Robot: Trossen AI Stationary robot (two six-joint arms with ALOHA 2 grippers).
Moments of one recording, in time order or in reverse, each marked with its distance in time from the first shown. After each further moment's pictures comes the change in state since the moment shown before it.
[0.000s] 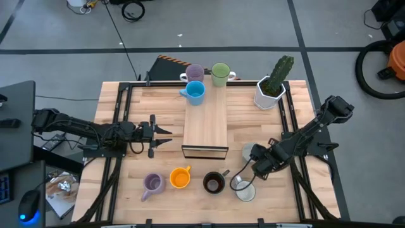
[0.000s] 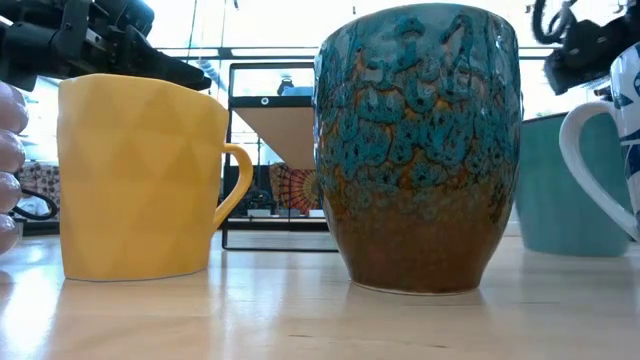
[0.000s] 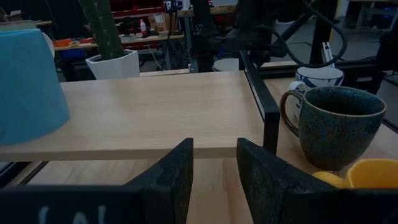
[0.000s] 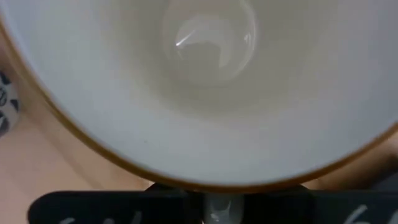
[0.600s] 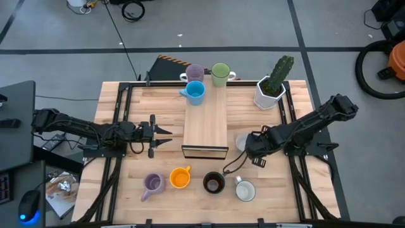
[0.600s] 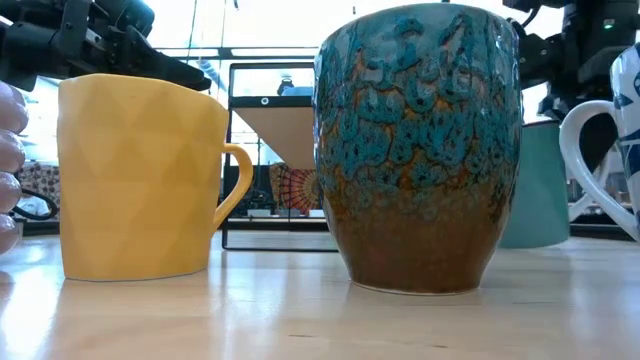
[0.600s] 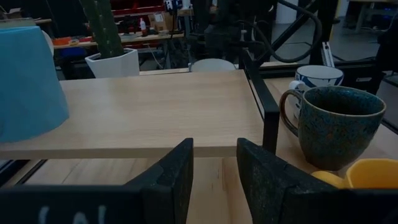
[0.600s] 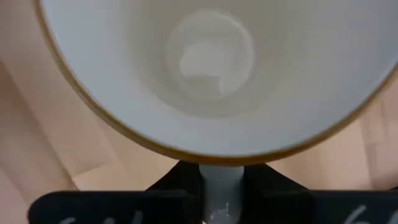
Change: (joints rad) left arm 0.000 0.000 0.000 -0.003 0.000 -0.006; right arm -0.229 -0.072 0.000 -0.012 0.049 -0.391
